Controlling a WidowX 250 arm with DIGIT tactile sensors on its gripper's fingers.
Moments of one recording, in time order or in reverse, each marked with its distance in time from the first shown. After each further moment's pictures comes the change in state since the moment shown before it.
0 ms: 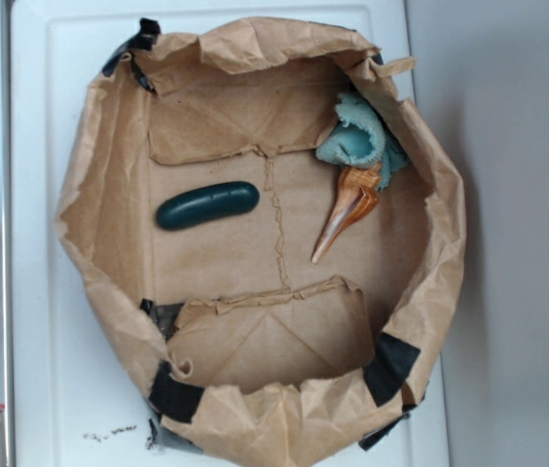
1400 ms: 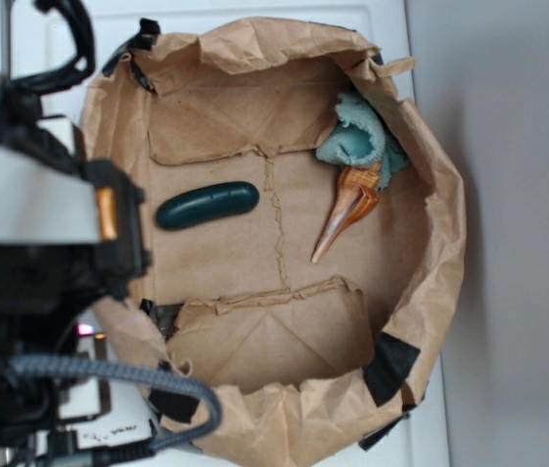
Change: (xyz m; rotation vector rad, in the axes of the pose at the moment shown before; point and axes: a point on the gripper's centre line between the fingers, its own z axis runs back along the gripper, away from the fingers) arm 0.067 -0.006 -0.024 0.012 -0.013 0.050
